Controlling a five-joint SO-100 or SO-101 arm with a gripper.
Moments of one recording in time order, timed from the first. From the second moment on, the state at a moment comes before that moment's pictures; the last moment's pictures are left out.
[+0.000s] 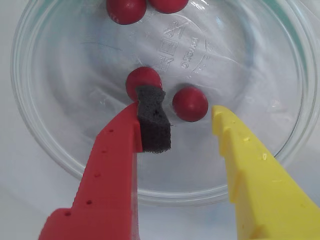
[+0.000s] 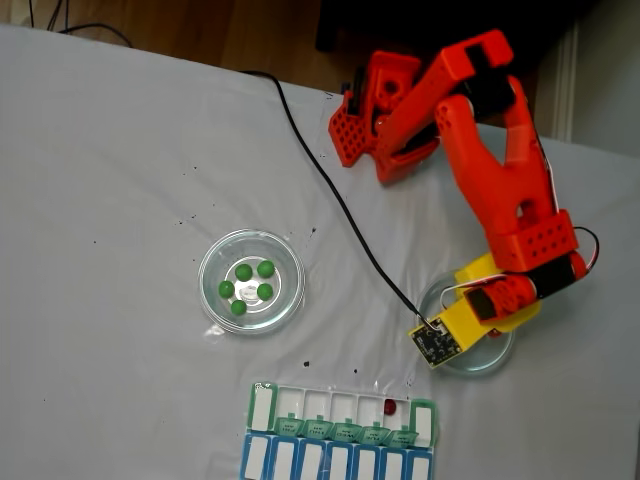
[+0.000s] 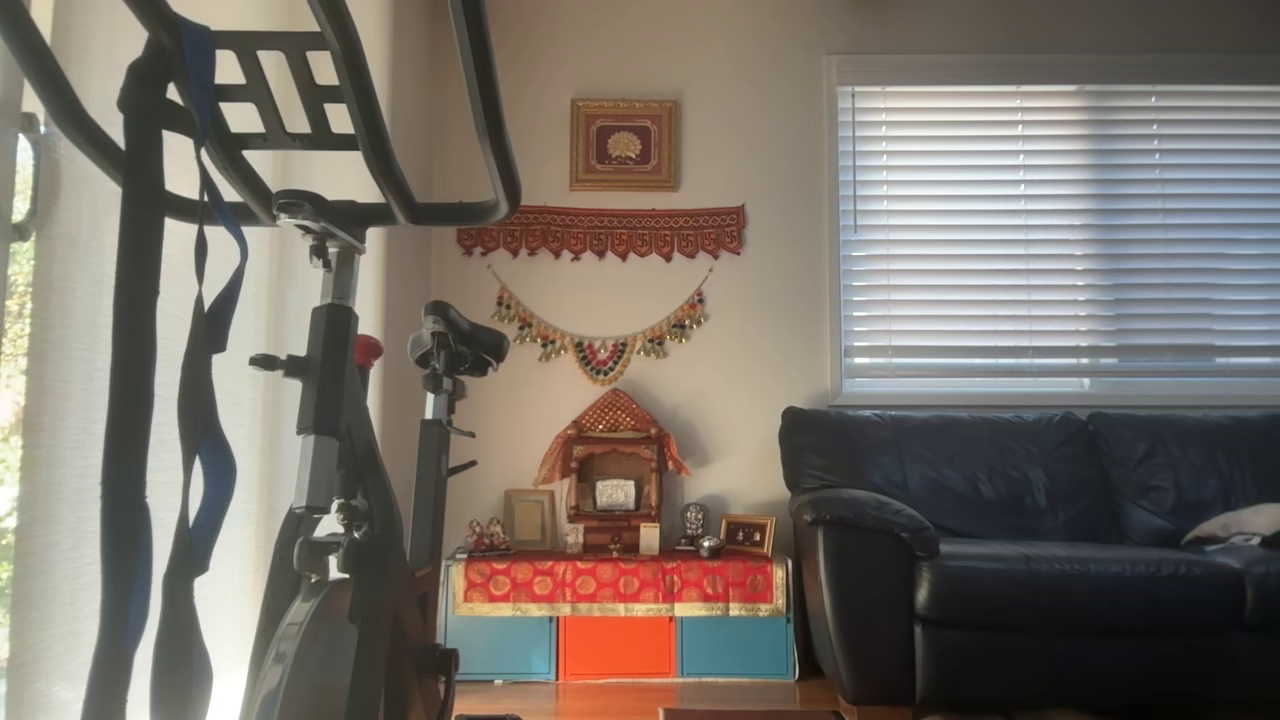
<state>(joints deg) -36.5 107.8 109.7 66.7 -5.1</state>
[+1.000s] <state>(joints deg) -36.0 112.7 114.0 61.7 -5.9</state>
